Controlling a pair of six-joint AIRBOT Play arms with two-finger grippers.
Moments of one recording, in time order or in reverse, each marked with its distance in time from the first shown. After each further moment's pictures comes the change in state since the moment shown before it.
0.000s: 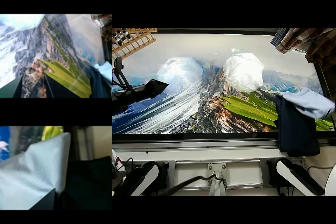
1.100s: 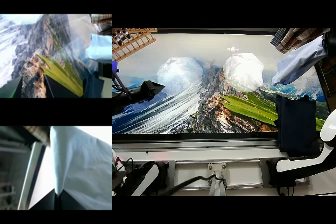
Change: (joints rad) left arm 0.071 0.007 0.000 0.001 -0.079 -0.091; right arm -0.045 -0.593 0.798 0.640 -0.578 -0.349
